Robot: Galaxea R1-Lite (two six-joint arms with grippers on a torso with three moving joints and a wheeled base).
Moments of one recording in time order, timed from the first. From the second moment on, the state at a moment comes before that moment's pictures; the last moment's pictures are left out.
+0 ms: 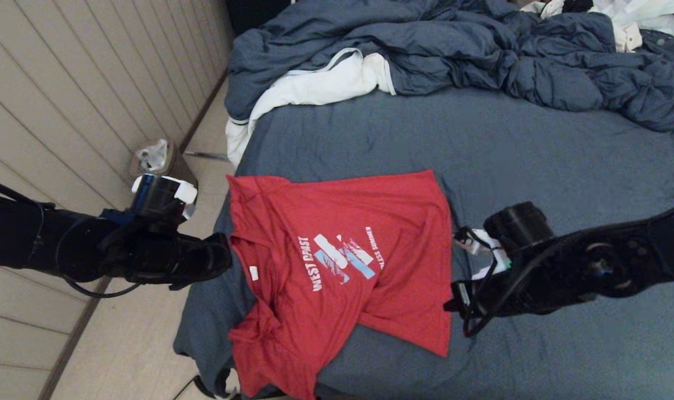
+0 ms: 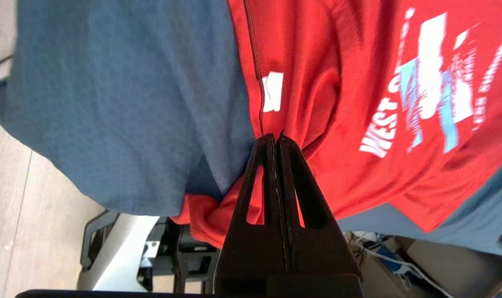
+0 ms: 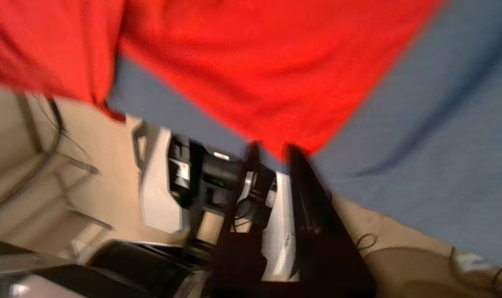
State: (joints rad) left arm -0.33 1.82 -1.00 -0.05 -0.09 -0.62; right arm 0.32 1.79 -0.92 0.09 0.18 0.18
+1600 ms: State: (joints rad) left arm -0.34 1.90 -0.93 -0.24 -0.08 -0.62; right arm 0.43 2.06 -0.73 -0.35 -0.06 0.16
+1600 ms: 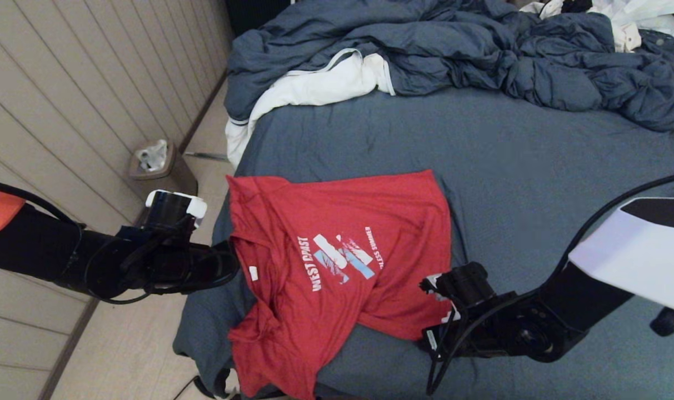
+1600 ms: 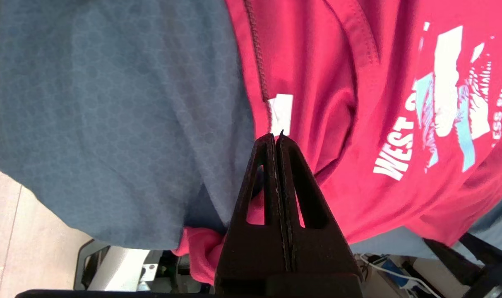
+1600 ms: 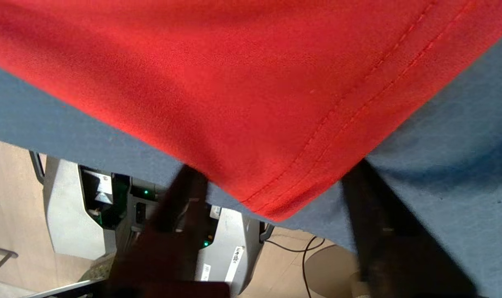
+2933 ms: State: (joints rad) left arm -0.34 1.92 -0.93 -0.24 -0.08 -0.62; right arm 0.11 1.78 -0.48 -0.27 -0.08 -0.07
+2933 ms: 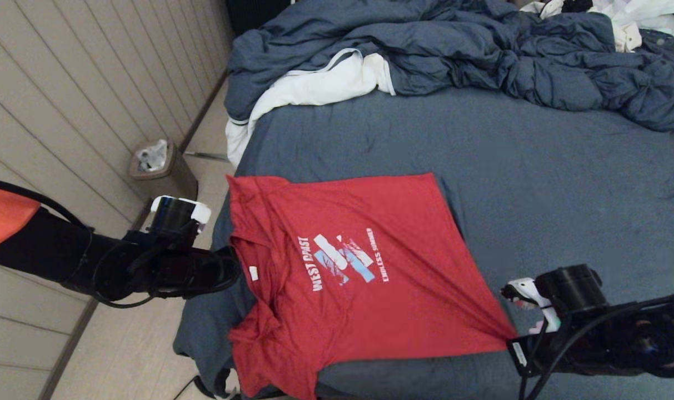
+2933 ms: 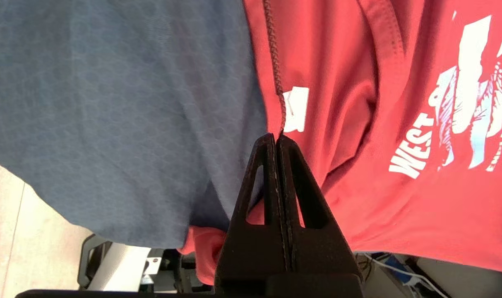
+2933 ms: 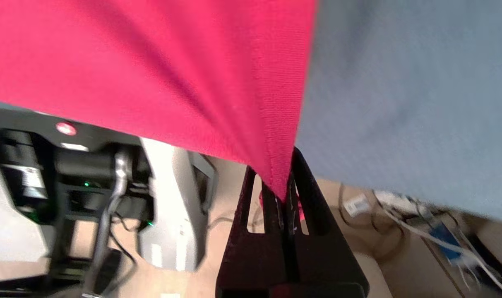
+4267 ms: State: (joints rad) left arm -0.33 1.83 -0.91 -0.24 -0.08 -0.61; right arm -0.06 1.66 -0.48 -0.33 0.04 -0.17
